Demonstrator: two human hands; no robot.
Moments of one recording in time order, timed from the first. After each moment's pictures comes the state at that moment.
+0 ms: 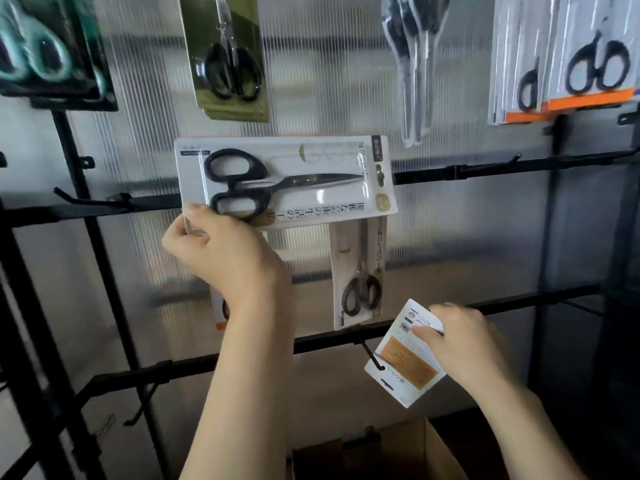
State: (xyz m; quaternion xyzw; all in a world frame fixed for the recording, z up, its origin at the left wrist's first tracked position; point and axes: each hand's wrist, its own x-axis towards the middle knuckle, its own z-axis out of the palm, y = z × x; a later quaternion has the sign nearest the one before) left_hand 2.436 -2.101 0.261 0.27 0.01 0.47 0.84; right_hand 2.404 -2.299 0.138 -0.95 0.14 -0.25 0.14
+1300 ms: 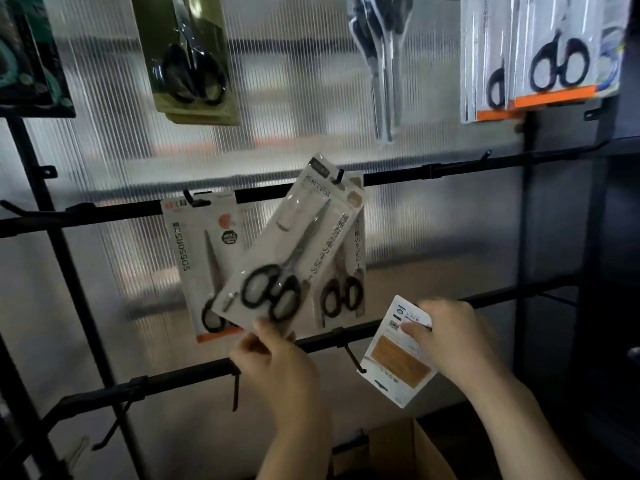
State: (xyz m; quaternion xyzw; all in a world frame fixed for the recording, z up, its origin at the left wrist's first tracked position) left_hand 2.418 -2.152 0.145 0.47 0.12 0.31 0.82; right_hand 2.398 -2.310 0.146 -0.94 0.14 -0.26 0.17
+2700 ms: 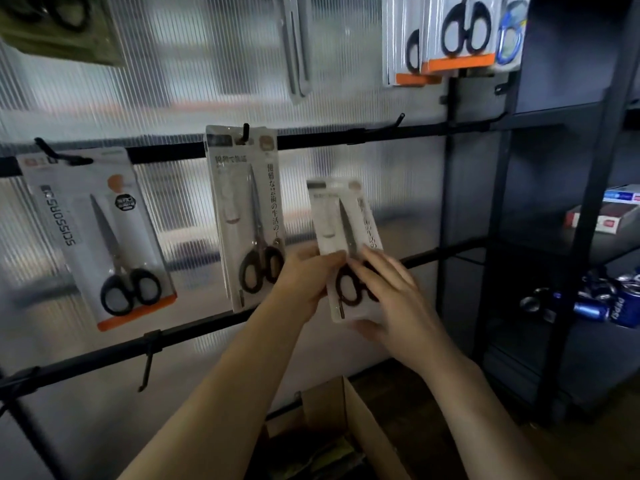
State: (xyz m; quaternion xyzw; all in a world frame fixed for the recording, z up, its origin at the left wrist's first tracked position) left_hand 2.454 -2.247 0.164 0.65 -0.16 -0.12 0.73; right_hand 2.378 -2.371 0.103 -0.92 -0.07 -0.35 0.16
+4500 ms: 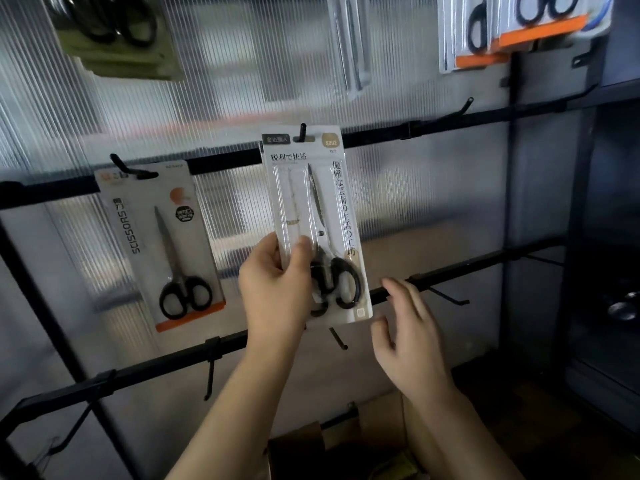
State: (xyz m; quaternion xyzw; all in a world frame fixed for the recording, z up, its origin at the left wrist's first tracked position) left_hand 2.435 -2.161 0.176 0.66 -0.19 0.29 0.66; right_hand 2.437 -2.300 0.059 -0.81 0.00 -0.51 0.28
